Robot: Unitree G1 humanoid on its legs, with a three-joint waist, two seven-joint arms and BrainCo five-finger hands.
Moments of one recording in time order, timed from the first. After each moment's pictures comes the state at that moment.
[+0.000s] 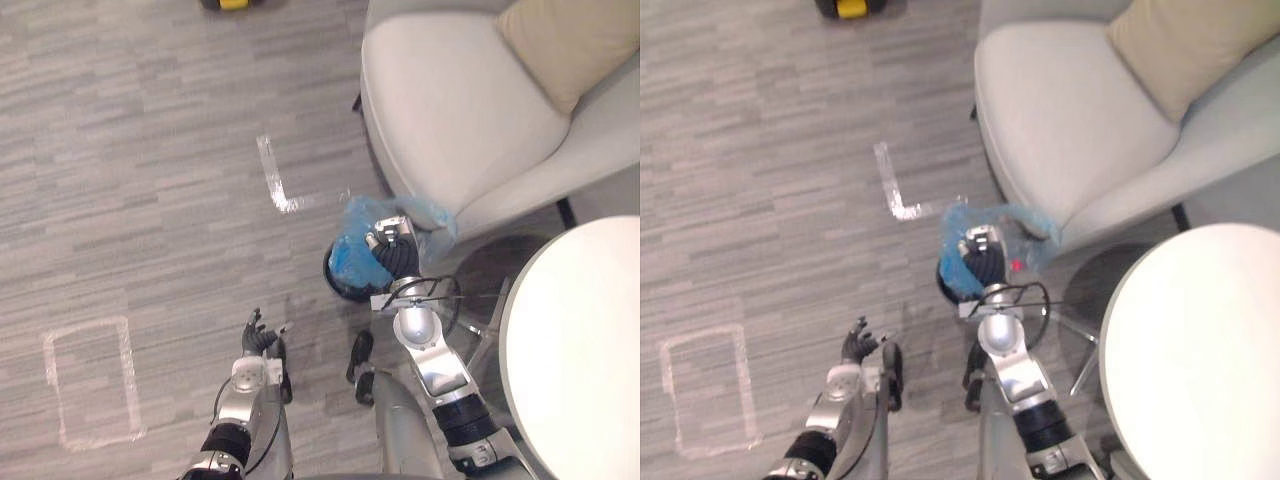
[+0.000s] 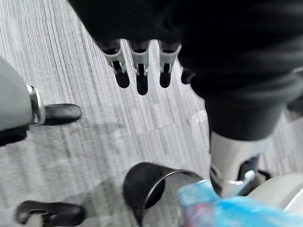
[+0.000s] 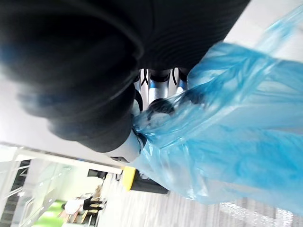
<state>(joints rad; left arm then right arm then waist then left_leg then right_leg) -0.12 0.04 -0.07 0.82 -0.02 -0.06 0.23 -0.20 -0.08 0.28 0.00 -0.22 -0.08 -0.30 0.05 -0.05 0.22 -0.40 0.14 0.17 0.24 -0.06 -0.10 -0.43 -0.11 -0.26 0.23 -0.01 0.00</state>
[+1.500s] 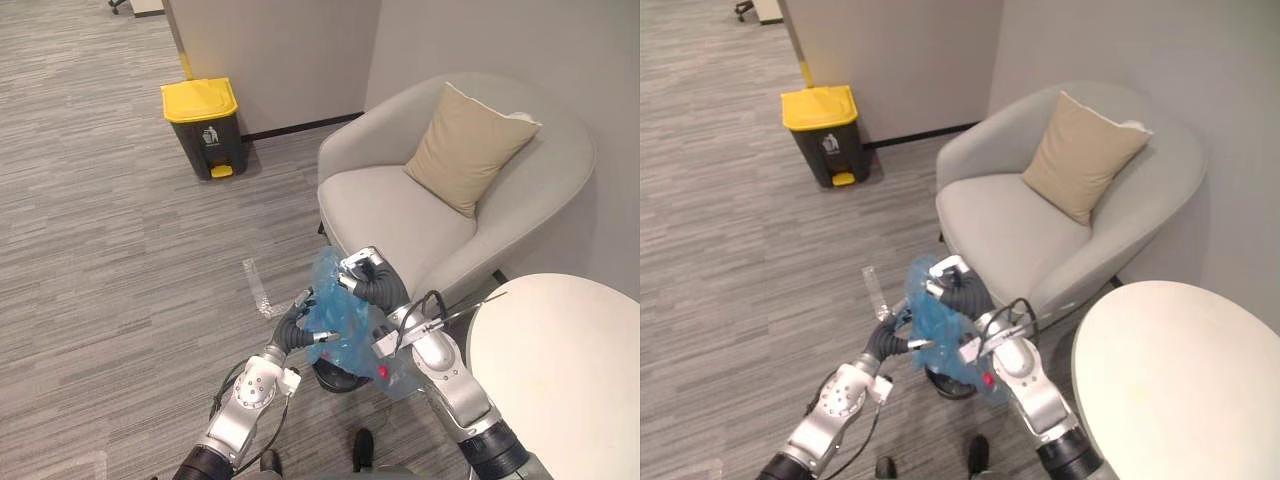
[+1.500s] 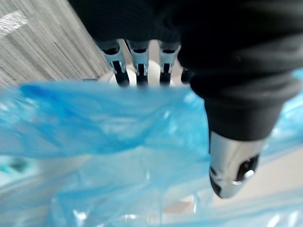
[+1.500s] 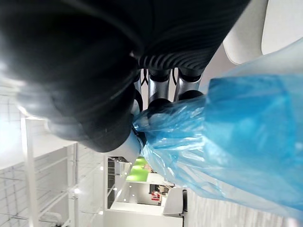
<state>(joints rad) -0.02 0.22 -0.42 0.23 0.05 -0.16 0.05 -0.15 -0.24 0.42 -0.15 0.20 -0.16 0.05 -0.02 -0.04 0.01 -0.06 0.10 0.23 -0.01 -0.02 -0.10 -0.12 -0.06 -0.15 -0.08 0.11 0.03</state>
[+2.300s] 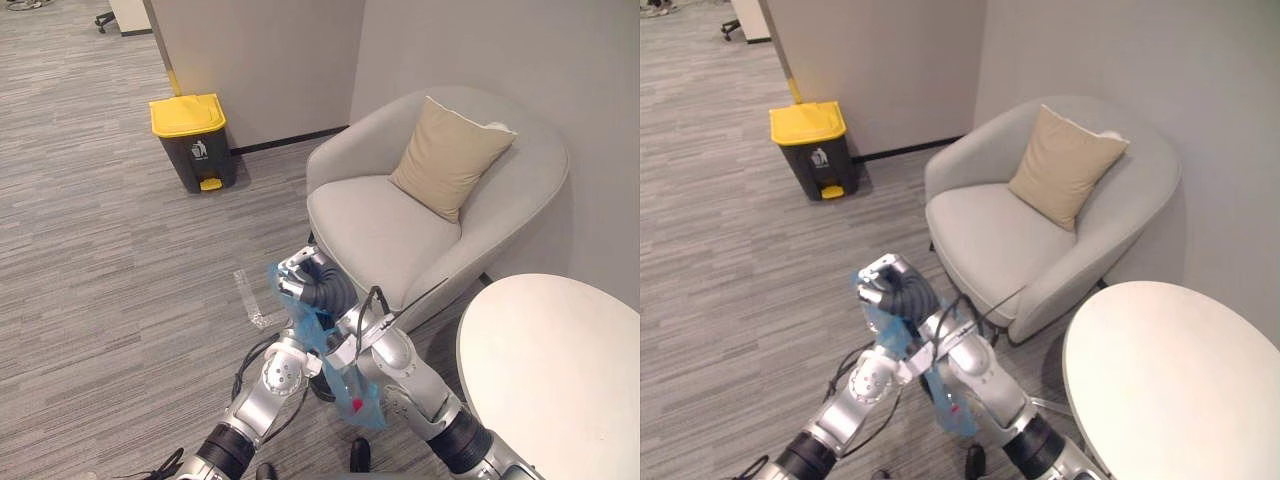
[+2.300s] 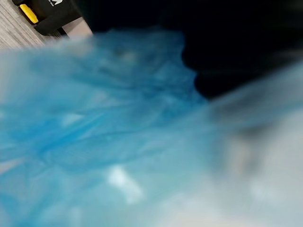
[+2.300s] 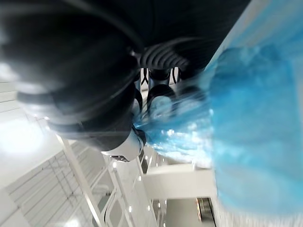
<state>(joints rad) -0.12 0.14 -0.47 0.27 0.25 -0.16 0.24 -0.25 -0.15 0.65 -0.16 0.39 -0.16 0.06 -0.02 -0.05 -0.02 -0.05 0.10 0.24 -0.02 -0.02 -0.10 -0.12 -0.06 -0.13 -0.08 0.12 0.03</state>
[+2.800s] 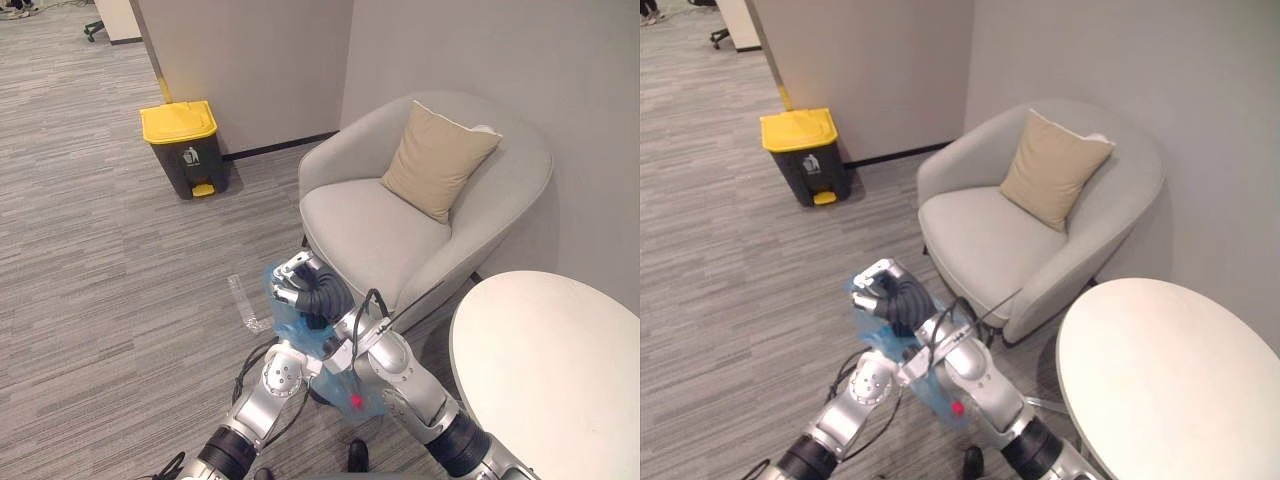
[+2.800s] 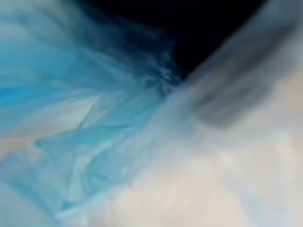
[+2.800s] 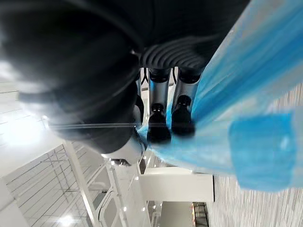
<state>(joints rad) -0.08 0.12 -0.44 0.27 0.19 -0.14 0.25 -0.21 -0.12 0.62 -0.13 0.25 -0.17 0.05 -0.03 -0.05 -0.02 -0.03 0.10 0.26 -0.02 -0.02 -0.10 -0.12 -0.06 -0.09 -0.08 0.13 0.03</state>
